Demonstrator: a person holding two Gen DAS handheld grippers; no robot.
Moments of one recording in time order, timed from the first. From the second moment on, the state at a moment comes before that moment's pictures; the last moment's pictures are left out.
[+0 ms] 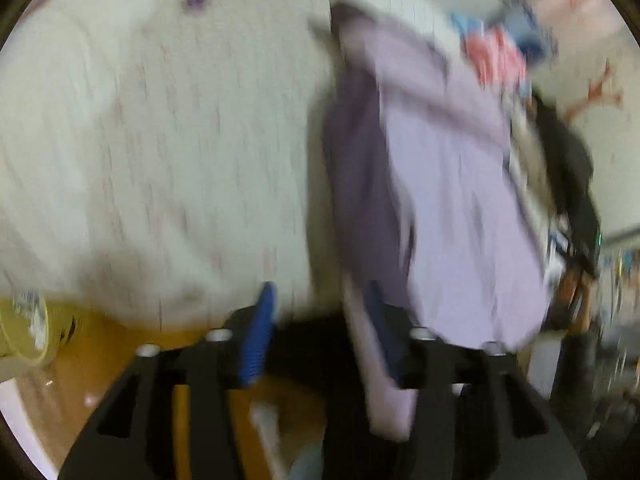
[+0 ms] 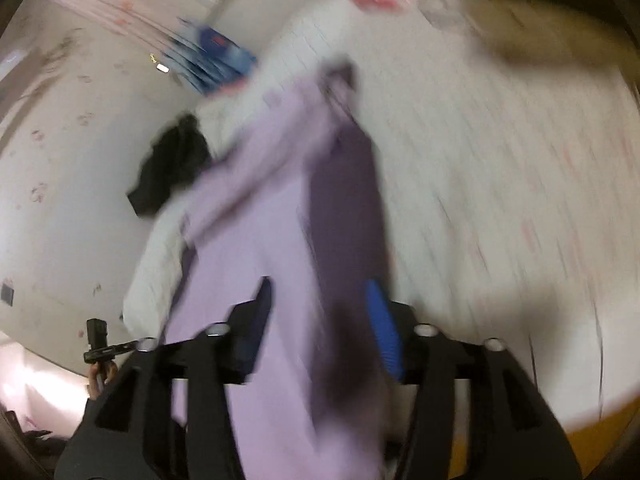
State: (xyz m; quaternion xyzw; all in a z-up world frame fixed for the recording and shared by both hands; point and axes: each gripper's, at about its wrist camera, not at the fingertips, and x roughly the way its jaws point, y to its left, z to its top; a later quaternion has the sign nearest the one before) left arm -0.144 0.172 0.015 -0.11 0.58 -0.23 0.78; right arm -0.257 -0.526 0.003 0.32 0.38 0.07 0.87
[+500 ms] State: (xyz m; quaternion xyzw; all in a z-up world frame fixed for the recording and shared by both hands) left arm 0.105 -0.041 -0.028 -0.14 0.46 -0.24 0.85; right arm 0.056 -0.498 -0.085 0.15 0.47 -0.12 0.86
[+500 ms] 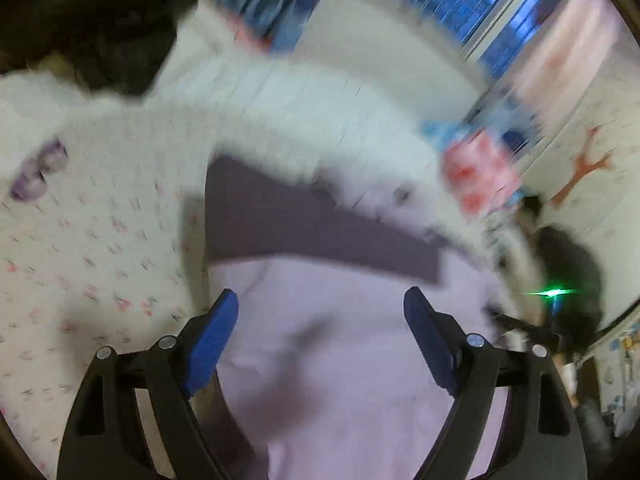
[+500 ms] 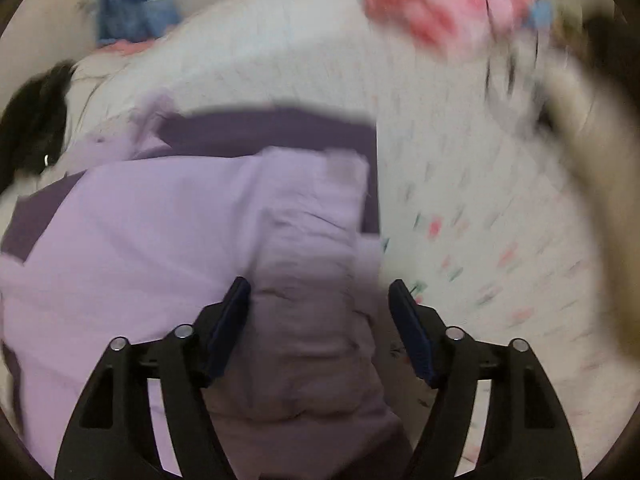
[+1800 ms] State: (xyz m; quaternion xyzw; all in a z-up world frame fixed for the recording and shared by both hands) left arm -0.194 0.119 -0.134 -0.28 0.60 -0.38 0.64; right arm -0.311 -0.507 -0.138 0.45 0.48 0.25 0.71
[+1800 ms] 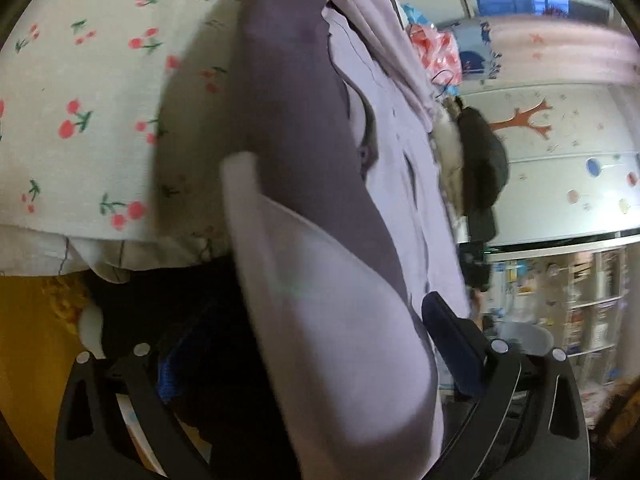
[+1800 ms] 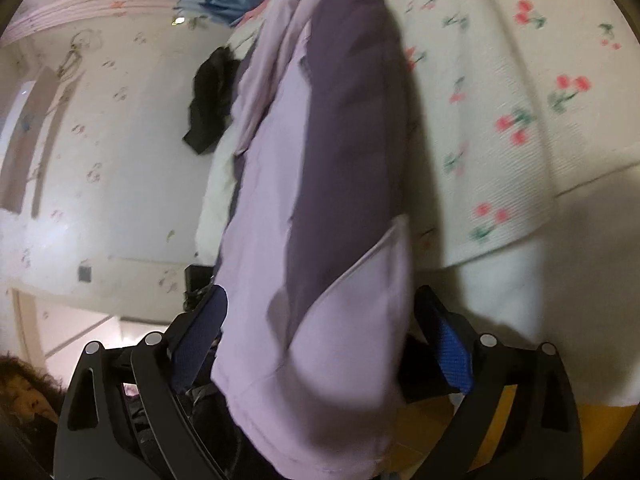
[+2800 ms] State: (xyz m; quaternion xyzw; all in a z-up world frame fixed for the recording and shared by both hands) left arm -0.230 0.160 -0.116 -0.28 0.59 -0.42 0.63; right arm -0.384 -0.484 -0.149 0.47 0.46 0.30 0.69
